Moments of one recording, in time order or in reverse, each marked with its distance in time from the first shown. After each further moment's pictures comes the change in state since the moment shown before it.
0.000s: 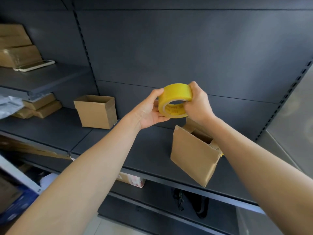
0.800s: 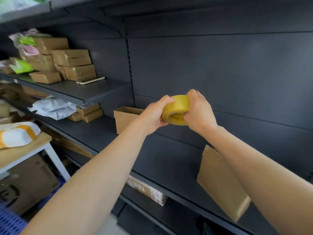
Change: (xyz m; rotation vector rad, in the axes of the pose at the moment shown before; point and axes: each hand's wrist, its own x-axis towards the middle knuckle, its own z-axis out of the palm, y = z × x) left_hand -0.053 0.044 -0.031 0.176 0.316 0.183; right_hand 0.014 -0.068 0.048 -0.273 -0.057 -0.304
